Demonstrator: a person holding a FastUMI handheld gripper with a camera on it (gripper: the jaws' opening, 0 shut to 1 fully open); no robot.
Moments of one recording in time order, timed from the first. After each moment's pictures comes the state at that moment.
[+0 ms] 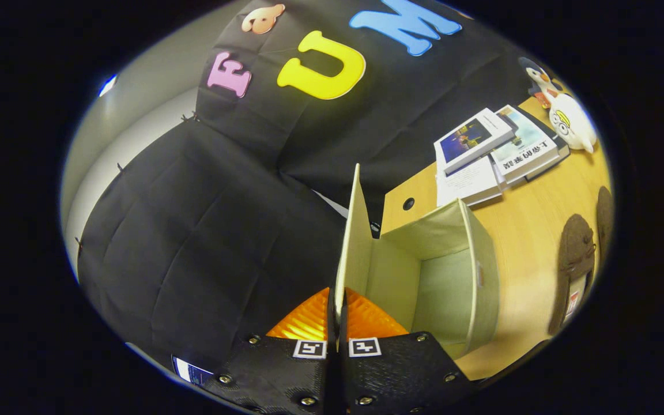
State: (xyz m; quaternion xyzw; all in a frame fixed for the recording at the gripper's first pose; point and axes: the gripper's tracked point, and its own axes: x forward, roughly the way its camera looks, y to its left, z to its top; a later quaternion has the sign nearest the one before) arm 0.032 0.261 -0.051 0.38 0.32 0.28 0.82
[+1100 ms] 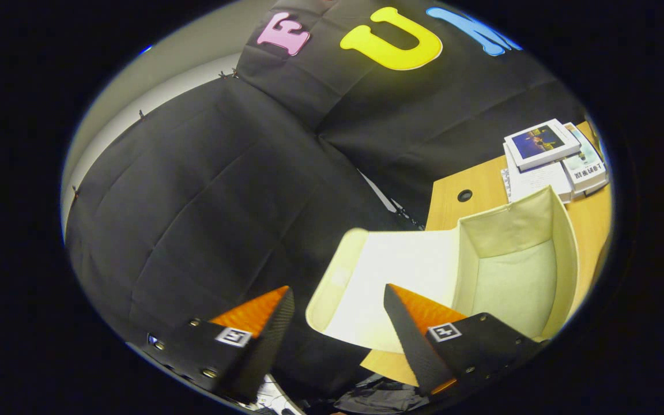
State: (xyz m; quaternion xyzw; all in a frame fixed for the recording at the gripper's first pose) arm 0.031 0.380 -0.041 0.30 0.31 0.35 0.83
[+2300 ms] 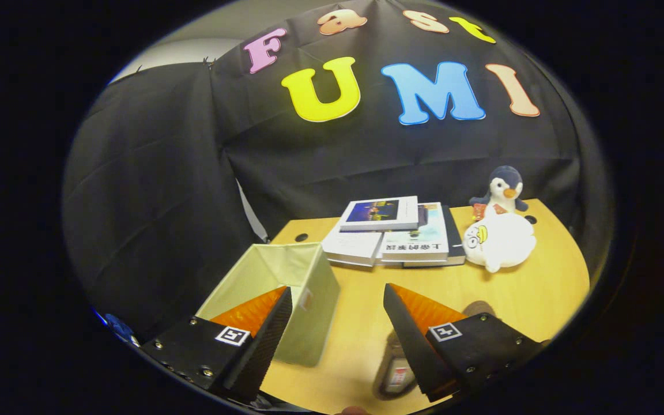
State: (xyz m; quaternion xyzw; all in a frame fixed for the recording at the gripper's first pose) arm 0.037 0.060 -0.133 0.07 0.27 0.11 0.95
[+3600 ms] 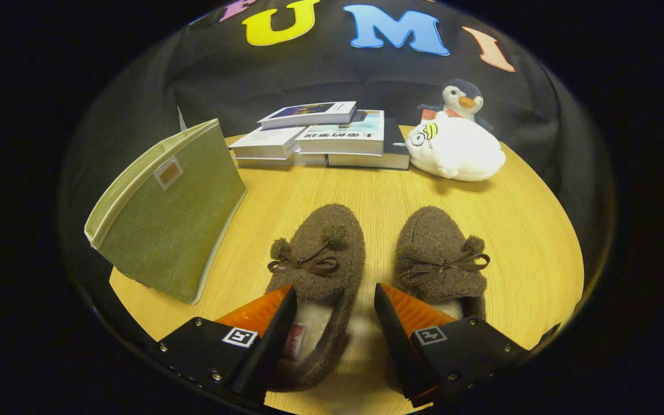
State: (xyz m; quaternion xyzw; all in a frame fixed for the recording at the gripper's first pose) arm 0.000 -0.023 -0.316 0.02 0.43 0.04 0.90
